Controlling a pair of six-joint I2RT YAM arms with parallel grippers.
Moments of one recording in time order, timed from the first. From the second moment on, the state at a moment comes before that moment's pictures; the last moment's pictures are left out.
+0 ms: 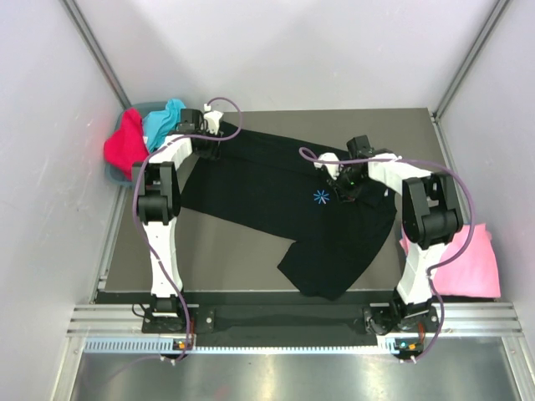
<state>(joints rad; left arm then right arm) -0.03 2.32 1.86 -0.39 0.27 0.31 0.24 1.93 1.32 -0.64 -0.36 -0.76</state>
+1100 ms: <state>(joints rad) -0.02 2.29 1.78 -0.34 0.28 0.29 0.26 1.85 1.33 -0.66 -0.23 -0.63</state>
